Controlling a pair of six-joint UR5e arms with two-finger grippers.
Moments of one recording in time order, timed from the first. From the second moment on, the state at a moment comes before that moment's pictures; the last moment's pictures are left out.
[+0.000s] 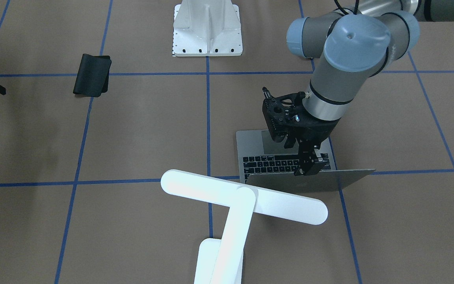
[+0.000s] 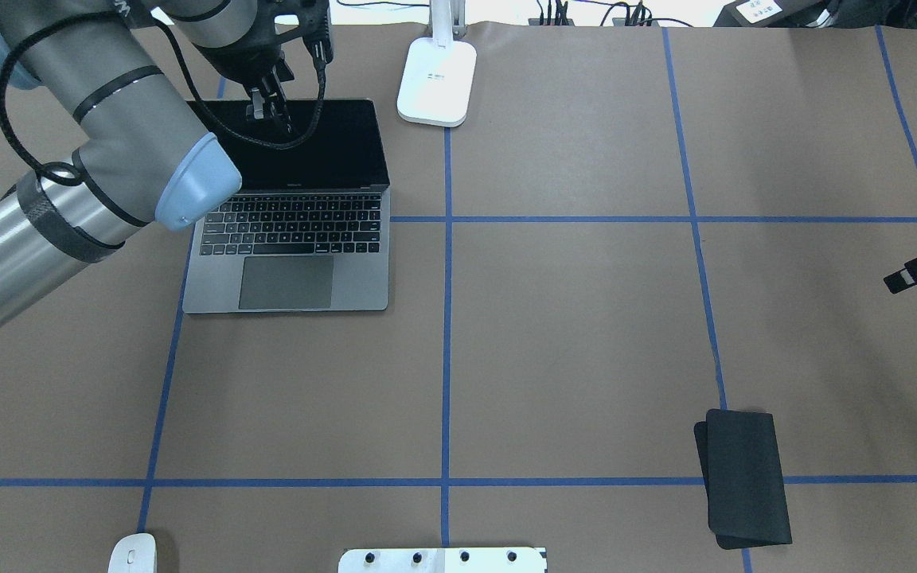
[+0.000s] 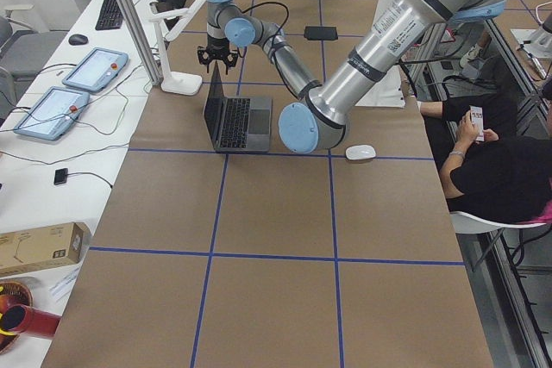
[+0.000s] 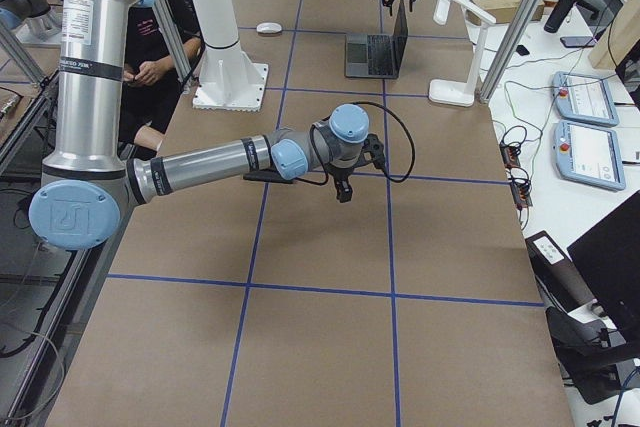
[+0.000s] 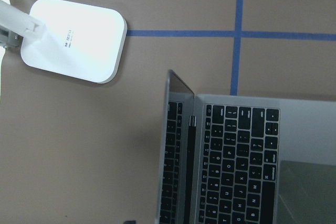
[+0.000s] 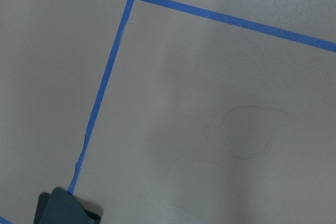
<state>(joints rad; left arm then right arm) -0.92 -2.35 -1.61 -1.55 -2.05 0.46 1.21 -1.69 1.93 -1.39 2.50 0.24</state>
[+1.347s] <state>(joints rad) -1.12 -1.83 -1.91 -1.54 -2.43 -0.19 0.78 -1.74 2.00 -1.25 2.45 0.87</state>
